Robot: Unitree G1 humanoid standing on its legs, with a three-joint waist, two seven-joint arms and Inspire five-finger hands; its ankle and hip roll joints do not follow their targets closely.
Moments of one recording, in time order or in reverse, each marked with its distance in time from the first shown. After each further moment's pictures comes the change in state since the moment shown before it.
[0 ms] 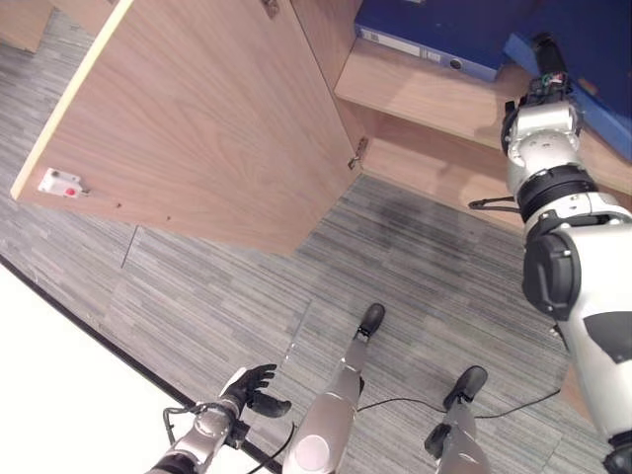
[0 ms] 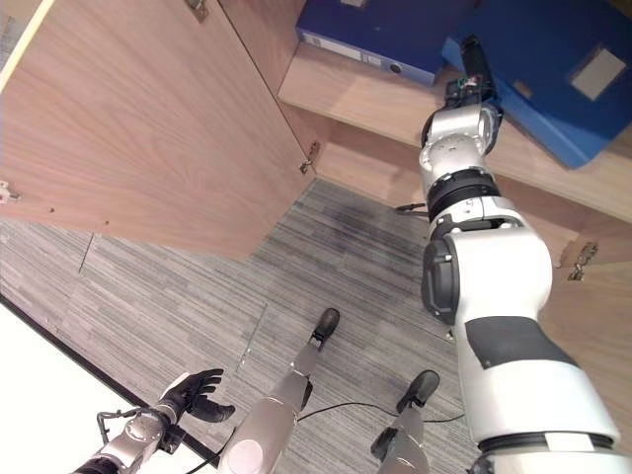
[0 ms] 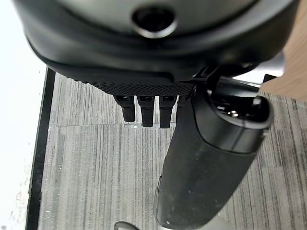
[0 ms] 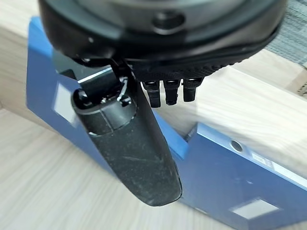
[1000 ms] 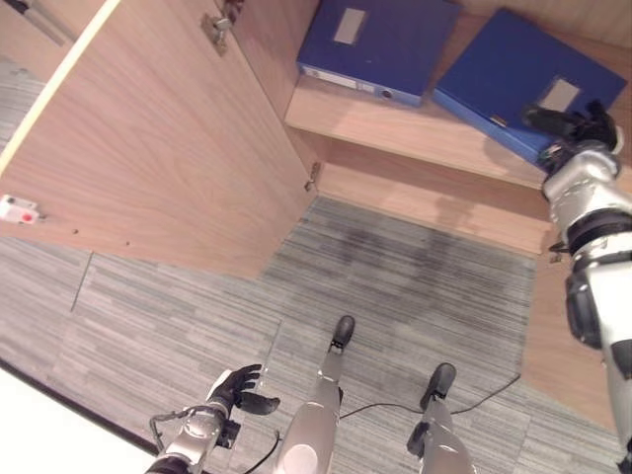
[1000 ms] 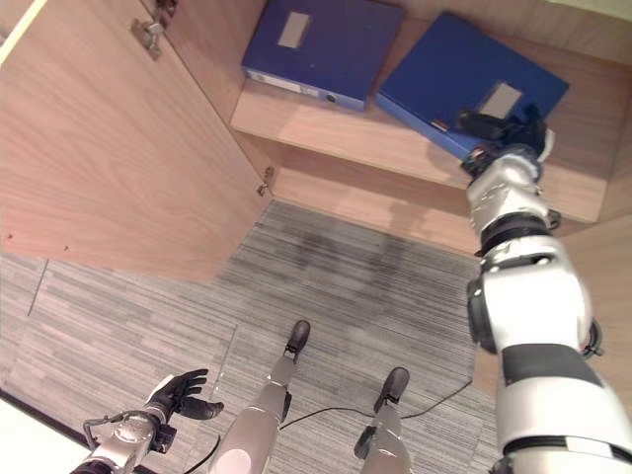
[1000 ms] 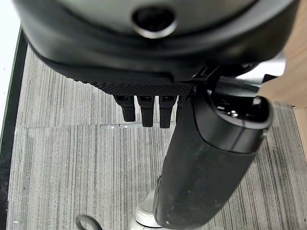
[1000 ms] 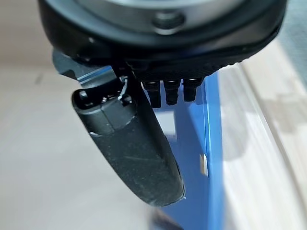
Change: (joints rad) left arm 0.013 -0.011 0.109 0.030 -0.008 -0.003 -0.001; right arm 0.263 -0.204 0.334 -0.157 -0.534 0.247 0.195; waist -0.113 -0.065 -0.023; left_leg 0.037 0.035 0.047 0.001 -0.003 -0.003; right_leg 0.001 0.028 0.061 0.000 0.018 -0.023
